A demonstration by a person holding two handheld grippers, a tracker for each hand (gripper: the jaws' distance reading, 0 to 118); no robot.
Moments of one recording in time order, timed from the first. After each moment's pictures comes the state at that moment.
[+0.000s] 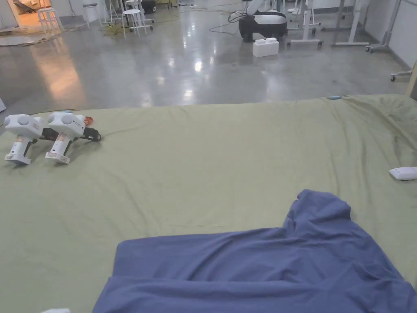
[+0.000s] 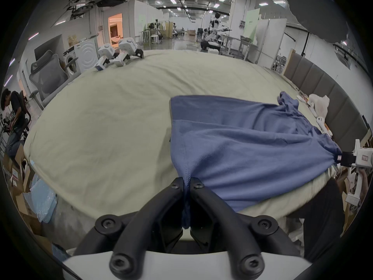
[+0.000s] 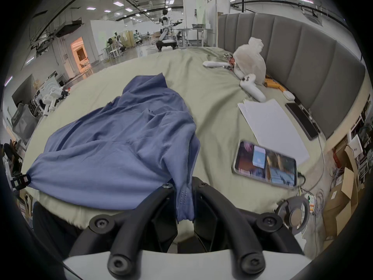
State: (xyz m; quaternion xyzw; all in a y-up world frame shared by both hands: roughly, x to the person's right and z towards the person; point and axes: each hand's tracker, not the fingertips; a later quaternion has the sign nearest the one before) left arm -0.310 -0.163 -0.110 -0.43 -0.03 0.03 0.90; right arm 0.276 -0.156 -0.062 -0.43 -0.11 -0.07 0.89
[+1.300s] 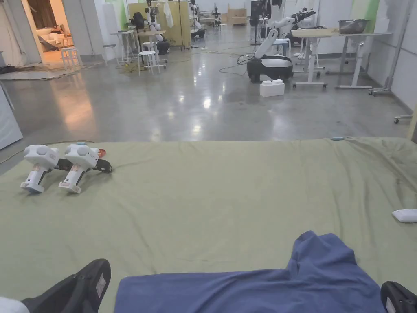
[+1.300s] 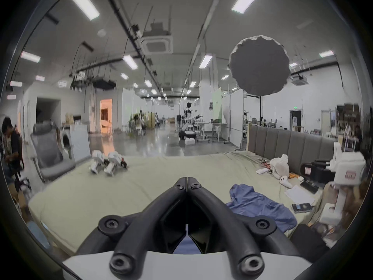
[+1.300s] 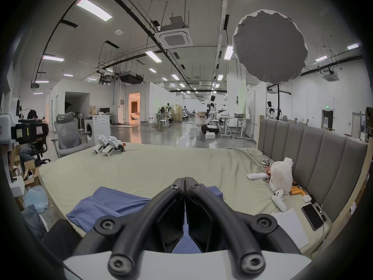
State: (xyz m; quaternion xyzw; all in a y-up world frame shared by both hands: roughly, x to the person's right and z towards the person) left arm -0.231 0.037 -0.029 -0.08 -0.09 0.03 0.99; right arm 0.186 -0.015 -0.027 -0.09 0.05 0.02 1.00
